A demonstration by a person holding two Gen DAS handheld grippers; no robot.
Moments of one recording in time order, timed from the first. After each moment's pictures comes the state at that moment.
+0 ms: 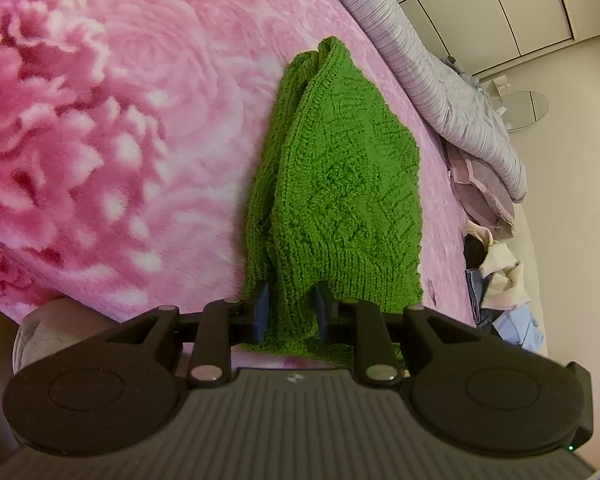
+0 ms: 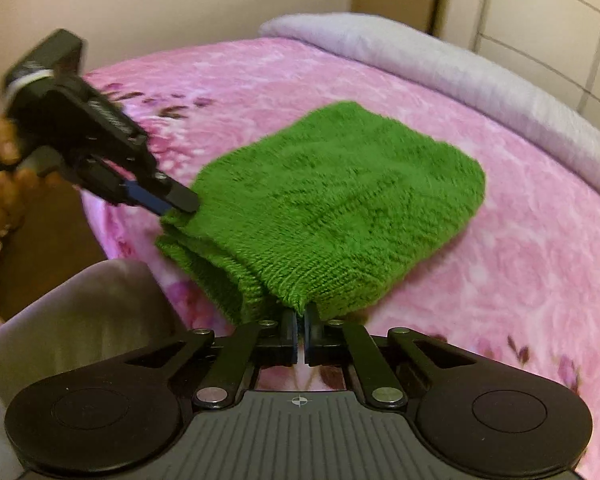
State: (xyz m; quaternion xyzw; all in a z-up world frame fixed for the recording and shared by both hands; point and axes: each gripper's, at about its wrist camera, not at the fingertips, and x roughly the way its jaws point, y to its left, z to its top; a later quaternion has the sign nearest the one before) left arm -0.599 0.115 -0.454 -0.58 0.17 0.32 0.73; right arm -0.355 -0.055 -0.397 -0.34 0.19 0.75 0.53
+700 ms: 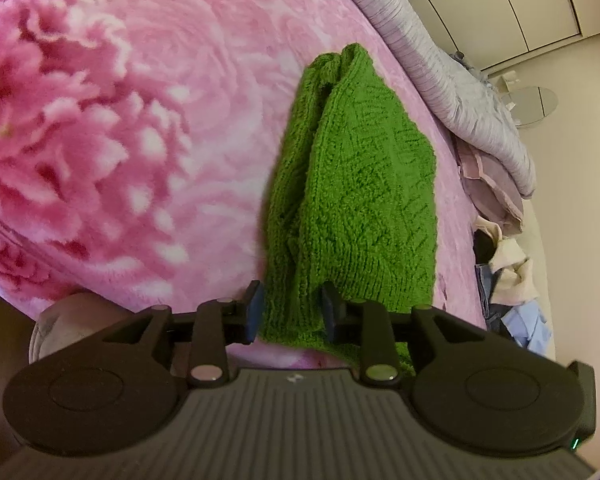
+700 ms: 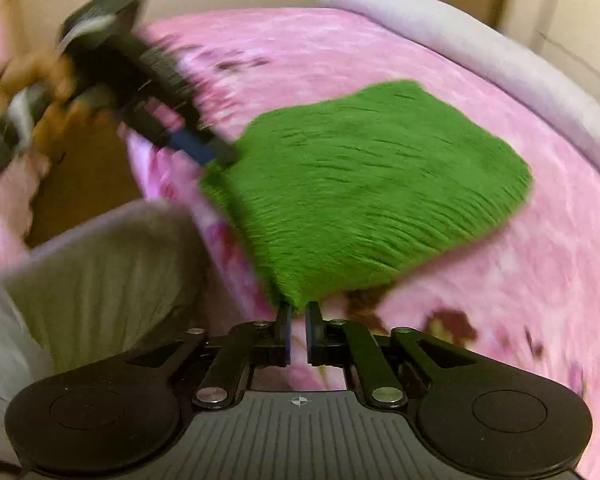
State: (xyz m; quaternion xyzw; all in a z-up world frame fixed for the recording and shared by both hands) left arm -0.614 0.114 -0.454 -0.59 0.17 0.32 0.72; right arm -0.336 -0.060 -0.391 -0.36 0.24 0.77 0.47
